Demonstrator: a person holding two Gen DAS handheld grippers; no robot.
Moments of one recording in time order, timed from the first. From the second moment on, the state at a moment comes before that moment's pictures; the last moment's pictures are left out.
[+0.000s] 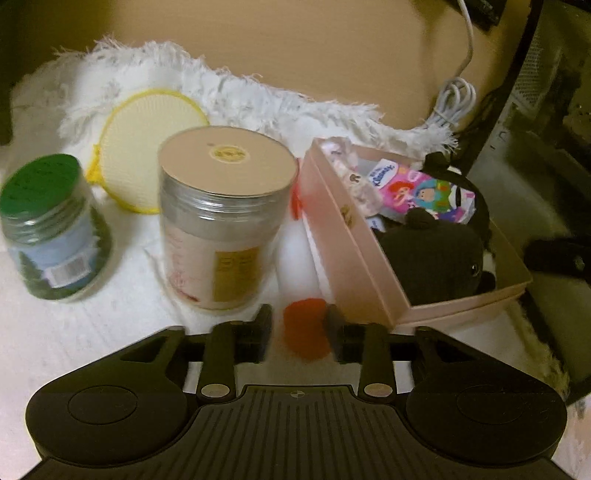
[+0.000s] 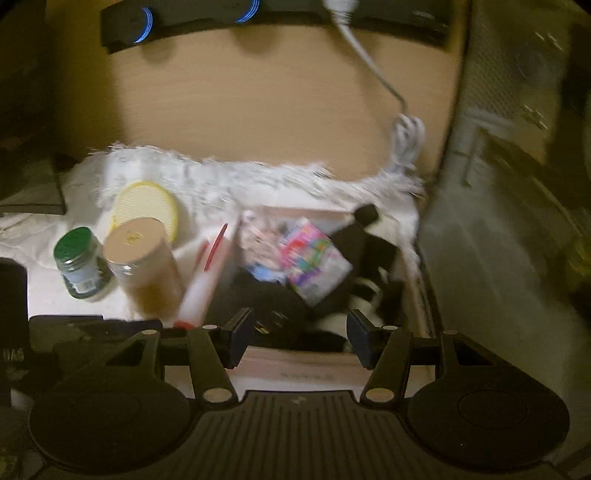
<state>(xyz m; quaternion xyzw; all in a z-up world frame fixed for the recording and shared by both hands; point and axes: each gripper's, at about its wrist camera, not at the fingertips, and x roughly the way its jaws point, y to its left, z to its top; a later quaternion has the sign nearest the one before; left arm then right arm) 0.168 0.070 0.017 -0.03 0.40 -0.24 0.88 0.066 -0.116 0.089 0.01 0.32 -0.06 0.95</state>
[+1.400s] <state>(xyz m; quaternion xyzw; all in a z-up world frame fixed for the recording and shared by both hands) 0.085 0.148 0.024 -0.06 0.44 -0.30 0.85 0.346 0.020 0.095 -0.02 0.46 0.28 0.84</state>
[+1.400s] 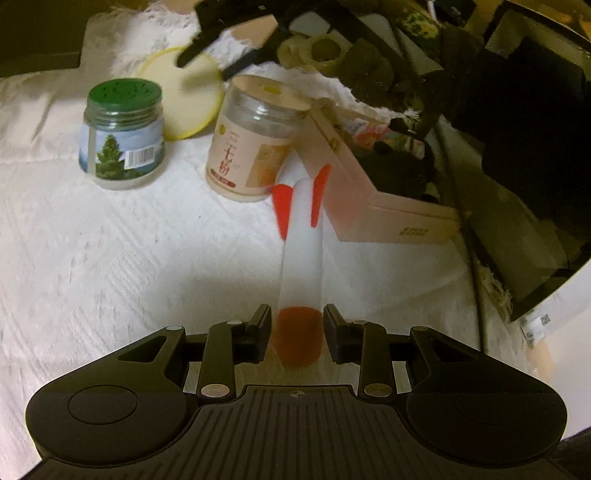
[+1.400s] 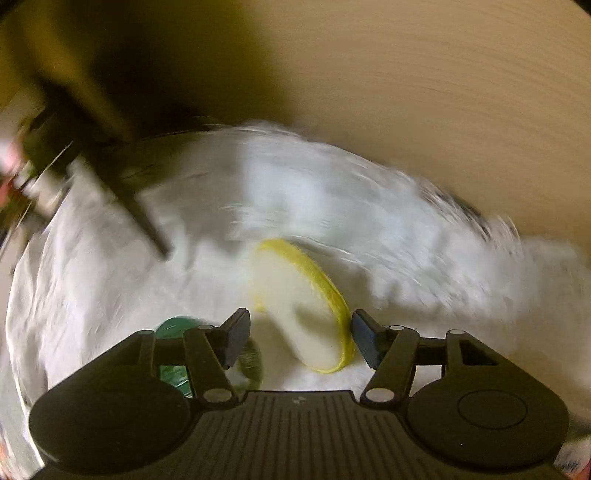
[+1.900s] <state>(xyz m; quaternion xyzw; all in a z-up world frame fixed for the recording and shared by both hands) 0.108 0.114 0.026 -0.02 0.44 -0.30 0.85 0.333 0.040 0.111 -0.05 0.47 0.35 0.81</state>
